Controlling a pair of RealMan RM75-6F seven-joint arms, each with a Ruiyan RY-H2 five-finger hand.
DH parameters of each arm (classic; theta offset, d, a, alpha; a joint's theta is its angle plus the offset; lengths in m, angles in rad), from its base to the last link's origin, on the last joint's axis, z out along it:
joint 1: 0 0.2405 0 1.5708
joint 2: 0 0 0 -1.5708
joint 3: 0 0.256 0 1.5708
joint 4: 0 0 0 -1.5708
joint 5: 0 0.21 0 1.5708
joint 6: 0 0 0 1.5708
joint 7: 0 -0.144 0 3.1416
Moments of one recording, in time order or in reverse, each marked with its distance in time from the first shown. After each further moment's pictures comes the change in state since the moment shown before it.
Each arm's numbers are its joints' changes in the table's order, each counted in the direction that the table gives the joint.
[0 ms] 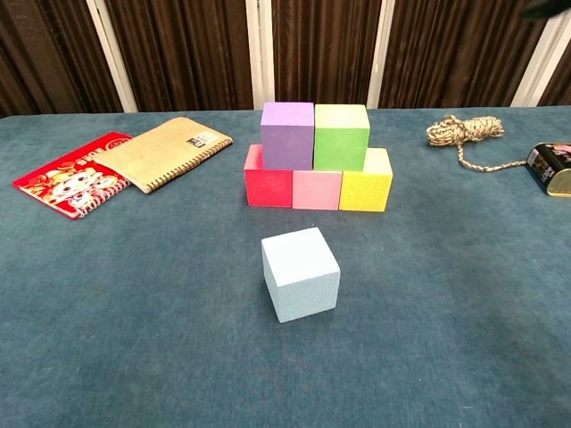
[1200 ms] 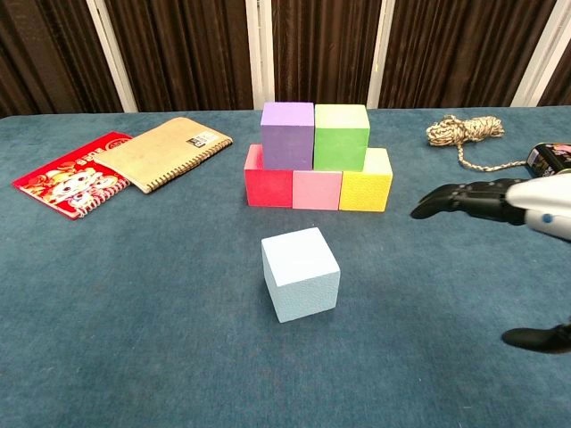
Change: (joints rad) left arm 0.008 -0.020 -0.002 0.036 -0.029 0.028 -0.025; right arm -0.259 0.193 -0.488 -0.017 -0.705 0.191 -0.041
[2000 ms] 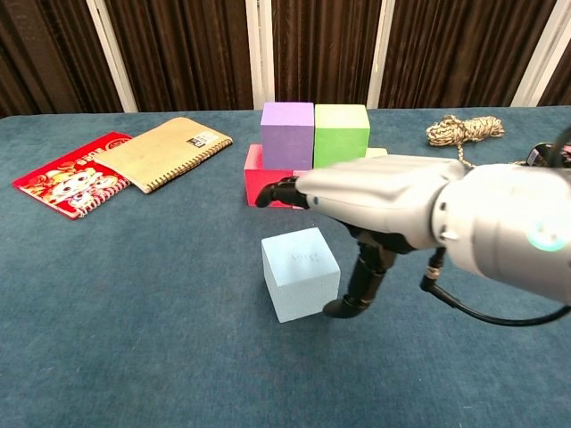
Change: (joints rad) left arm -0.011 0.015 -0.013 -0.026 -0.020 0.009 -0.013; right arm 0.419 0.410 0.210 0.015 0.694 -0.172 0.534
